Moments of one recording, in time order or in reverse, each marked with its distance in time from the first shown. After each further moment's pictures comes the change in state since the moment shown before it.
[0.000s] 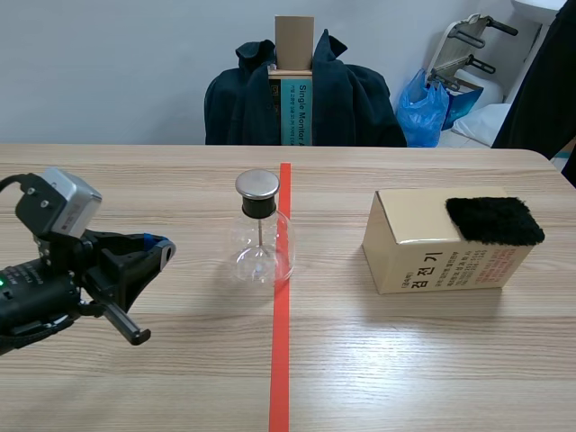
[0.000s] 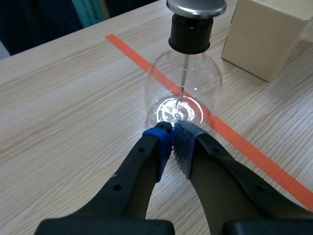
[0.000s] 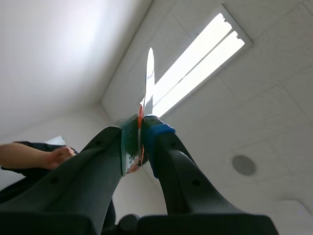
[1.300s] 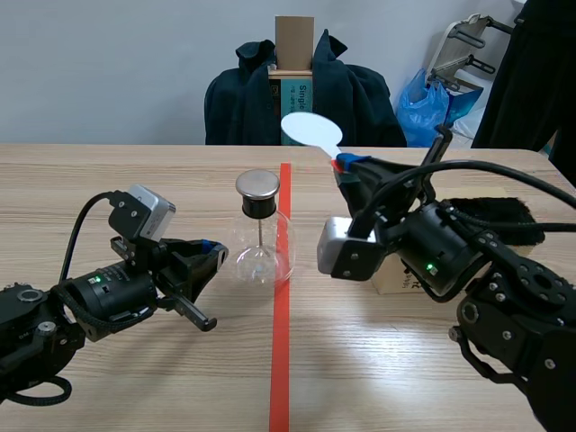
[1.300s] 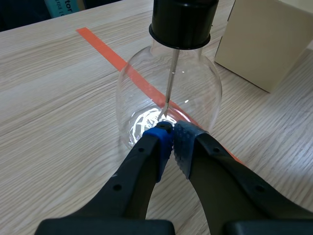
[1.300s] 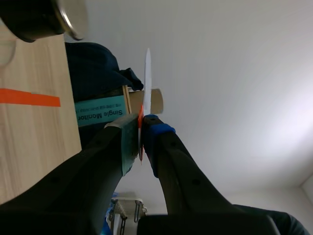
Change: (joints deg) left arm -15.0 9.2 12.8 -19.2 0.0 0.2 -6.0; right arm 4.3 -18.4 -36.2 -33.4 -17.5 5.1 10.9
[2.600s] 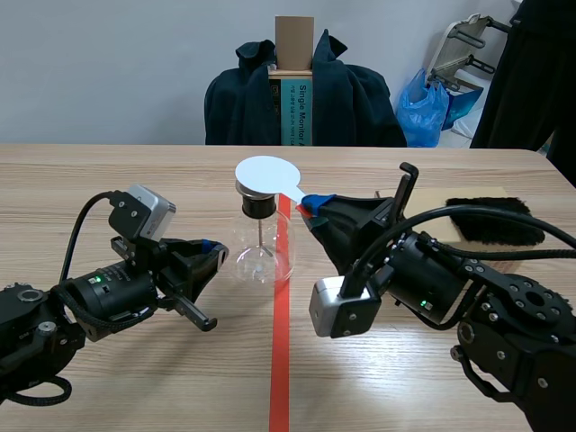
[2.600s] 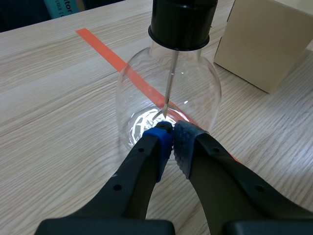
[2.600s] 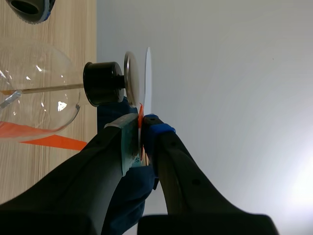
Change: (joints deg) left arm 0.0 0.0 0.0 0.0 0.0 0.0 -0.1; right arm -0.7 -0.8 0.0 -2.8 -4.3 0.2 13.5
